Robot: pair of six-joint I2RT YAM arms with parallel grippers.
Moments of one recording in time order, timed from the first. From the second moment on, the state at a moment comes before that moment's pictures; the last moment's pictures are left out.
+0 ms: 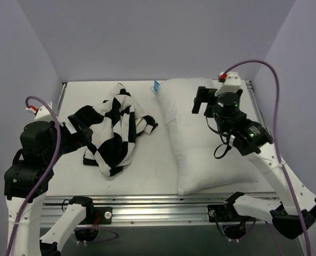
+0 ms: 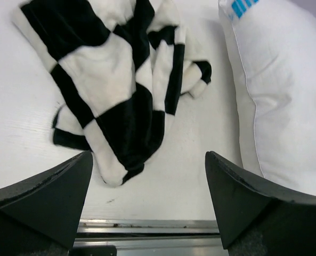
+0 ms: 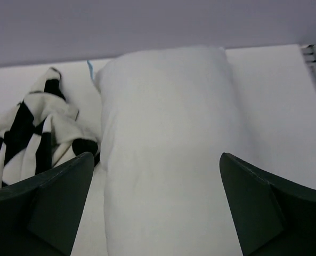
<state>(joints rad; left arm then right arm) -0.16 0.78 1.34 -1.06 -0.02 -0.47 0.58 1.16 1.31 -0.51 0.44 0.30</state>
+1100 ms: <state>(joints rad) -0.27 0.50 1.68 -1.16 -0.71 -0.31 0.59 0.52 1.35 -0.70 0.89 0.10</state>
